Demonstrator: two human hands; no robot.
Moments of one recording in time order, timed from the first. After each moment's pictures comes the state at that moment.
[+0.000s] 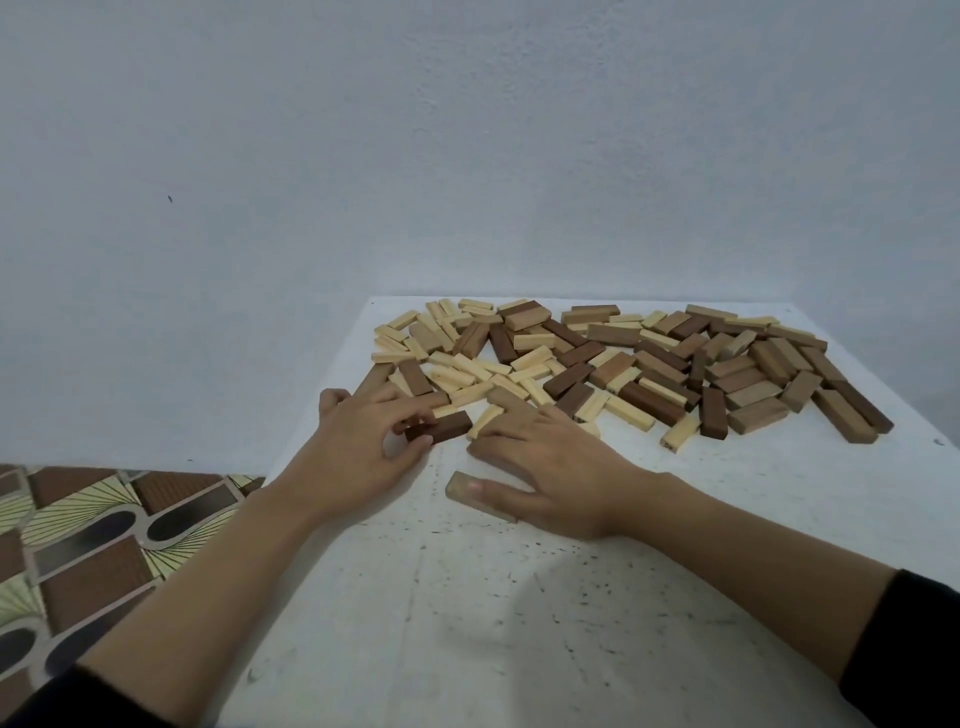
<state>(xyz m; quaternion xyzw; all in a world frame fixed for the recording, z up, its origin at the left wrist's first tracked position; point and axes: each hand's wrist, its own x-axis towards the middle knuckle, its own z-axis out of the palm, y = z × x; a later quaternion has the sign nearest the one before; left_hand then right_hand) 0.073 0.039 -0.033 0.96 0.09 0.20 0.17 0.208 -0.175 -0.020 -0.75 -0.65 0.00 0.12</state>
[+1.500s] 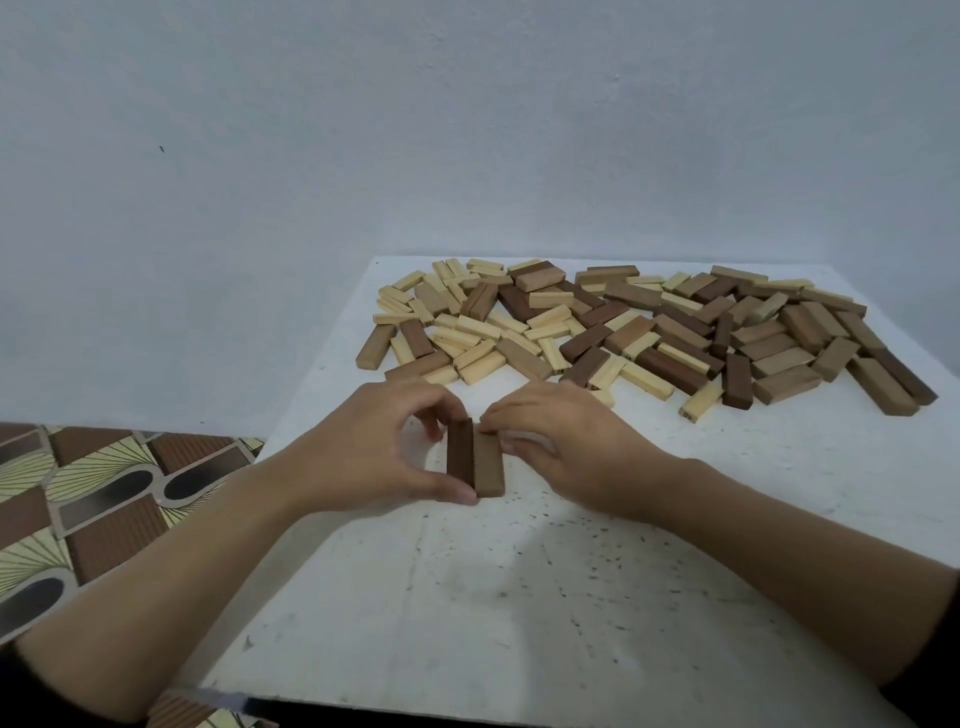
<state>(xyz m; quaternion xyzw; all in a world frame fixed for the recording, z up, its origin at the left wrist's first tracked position) 0.057 0.007 -0.005 0.96 0.07 0.06 0.28 0.217 -0.175 -0.037 -0.70 -0.67 -0.04 0.24</state>
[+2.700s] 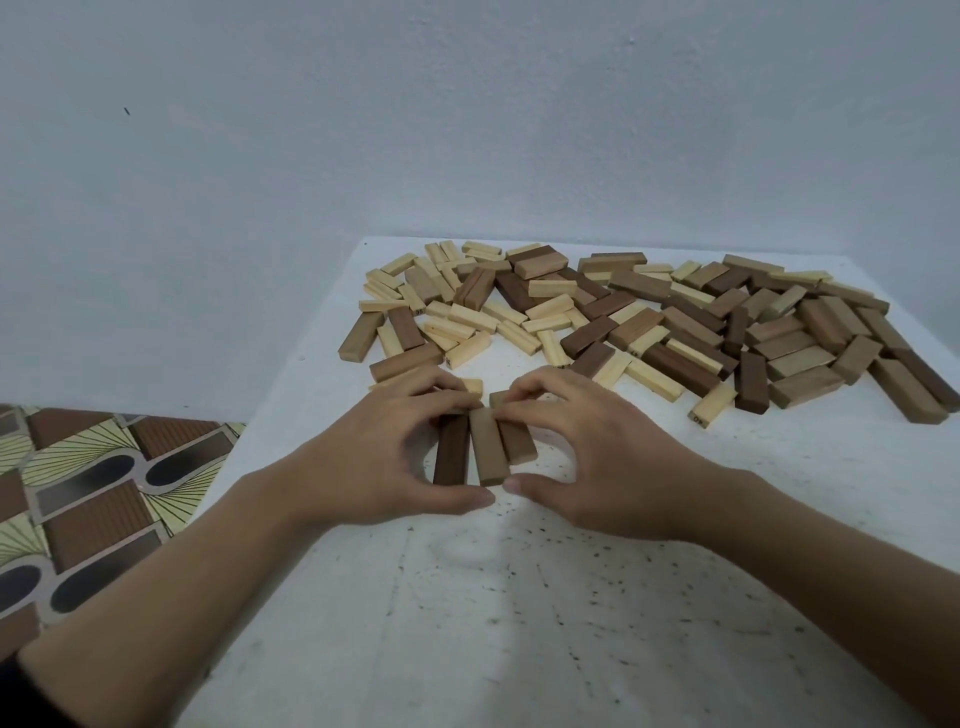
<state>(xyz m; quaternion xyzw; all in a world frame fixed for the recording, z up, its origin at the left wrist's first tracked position) 0.077 0.006 -0.029 0.96 0.01 0.09 0.25 0.215 -0.195 -0.019 -0.77 -0.61 0.04 0.19</state>
